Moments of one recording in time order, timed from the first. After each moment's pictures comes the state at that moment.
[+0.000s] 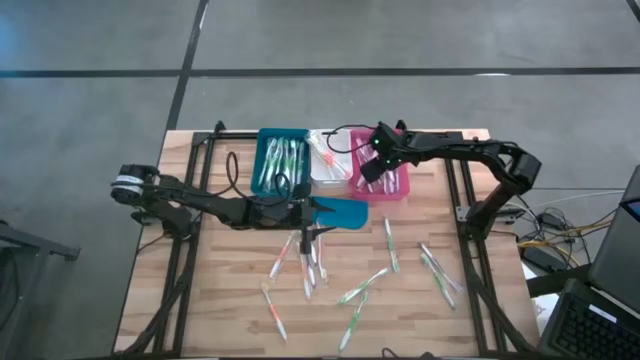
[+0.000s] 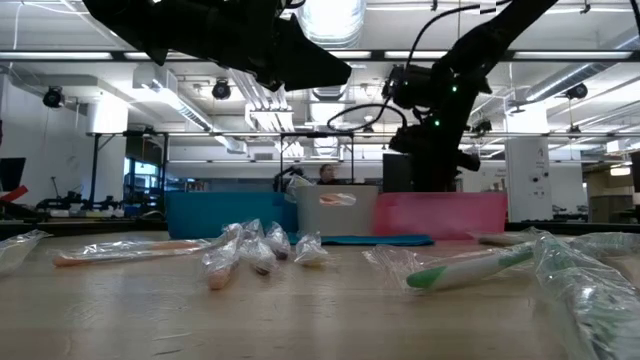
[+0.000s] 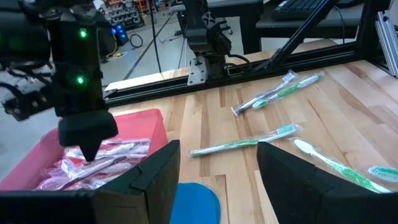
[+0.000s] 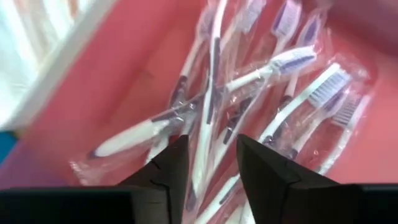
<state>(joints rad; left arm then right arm) -0.09 1.51 0.80 0.54 -0.18 0.18 -0.57 1.62 1.01 -0.53 0.10 0.39</state>
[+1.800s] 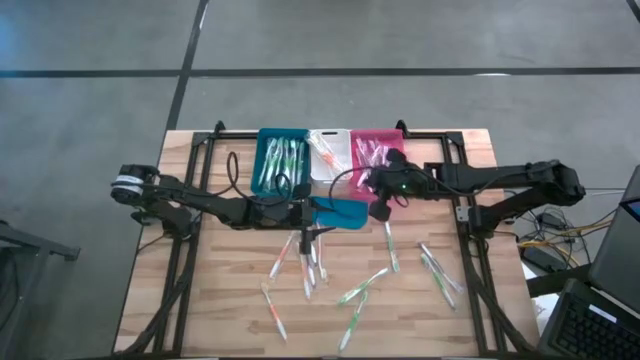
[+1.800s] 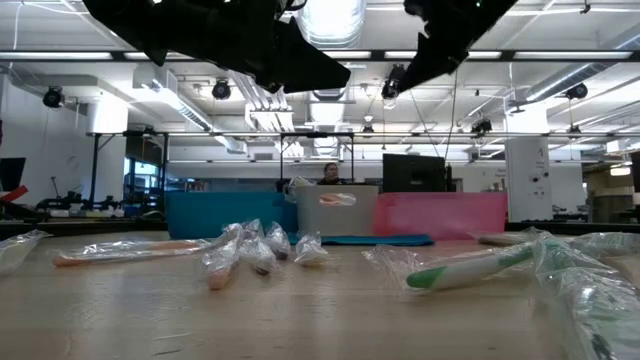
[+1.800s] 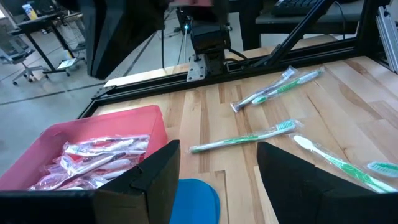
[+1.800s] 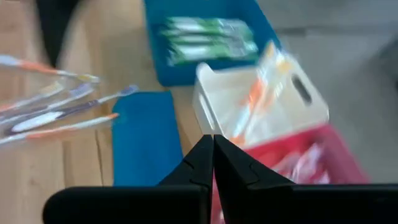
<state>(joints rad) -0.09 1.51 0.80 0.52 -0.18 0.18 -0.04 1.25 1.01 -0.48 0.35 0.06</state>
